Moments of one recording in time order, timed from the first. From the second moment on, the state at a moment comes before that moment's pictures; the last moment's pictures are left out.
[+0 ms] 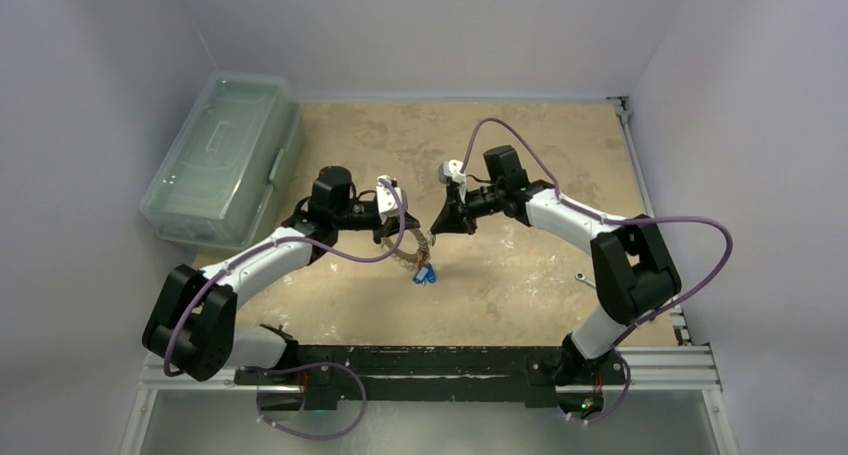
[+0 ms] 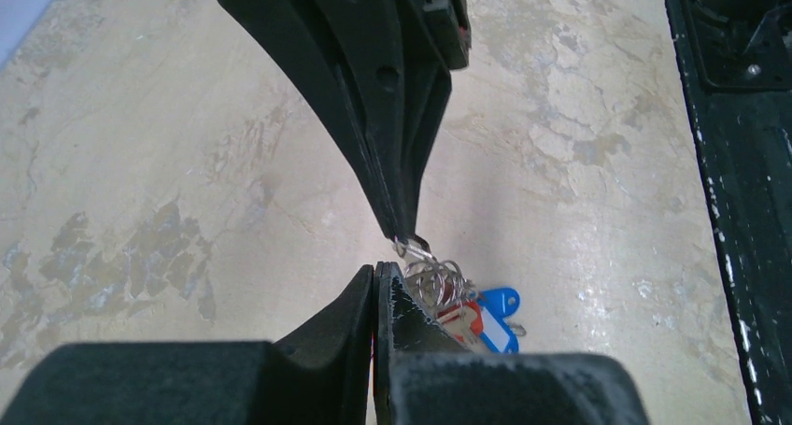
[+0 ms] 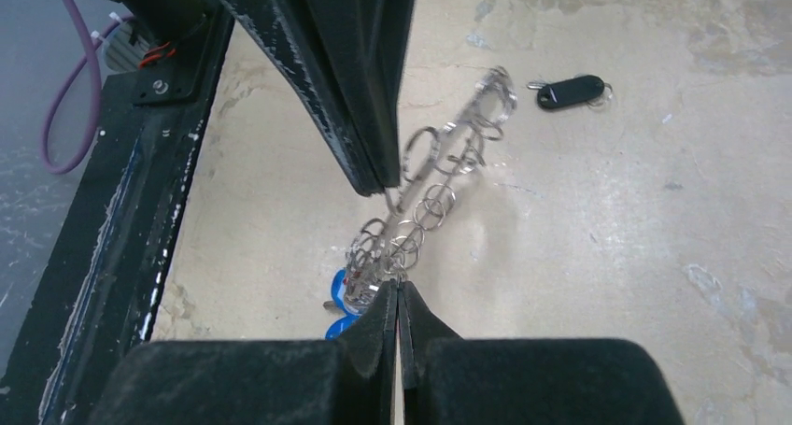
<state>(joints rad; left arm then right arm) -0.47 1.34 0.72 0.23 0.87 0.41 0.47 1.64 1.03 -0.15 -1.06 -0.51</state>
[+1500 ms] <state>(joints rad) -0.15 1.52 1.40 -0.60 0.55 0.42 0.48 1.54 1.05 -0.07 -0.93 -0.27</state>
